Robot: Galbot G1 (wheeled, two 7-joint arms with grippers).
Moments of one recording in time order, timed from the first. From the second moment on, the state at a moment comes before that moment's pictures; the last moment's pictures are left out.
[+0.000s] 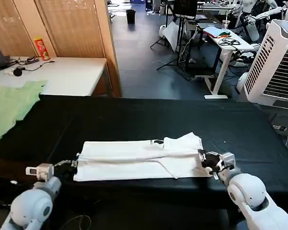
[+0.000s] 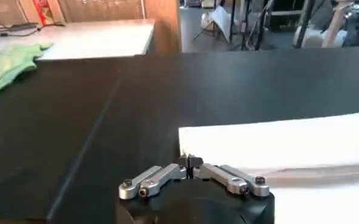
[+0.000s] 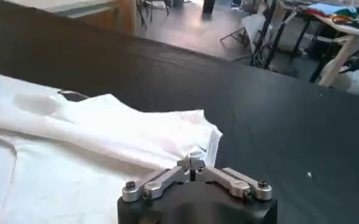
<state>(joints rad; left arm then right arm) 1.47 -1.02 -0.64 -2.11 -0.59 0.65 -0.16 -1.26 0.93 0.43 1.98 0.47 -0.66 0.03</state>
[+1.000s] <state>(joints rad) 1.23 -1.10 -0.59 -1.96 -0.73 0.64 -0.20 -0.99 1.08 0.40 1.74 0.53 -0.59 0.11</state>
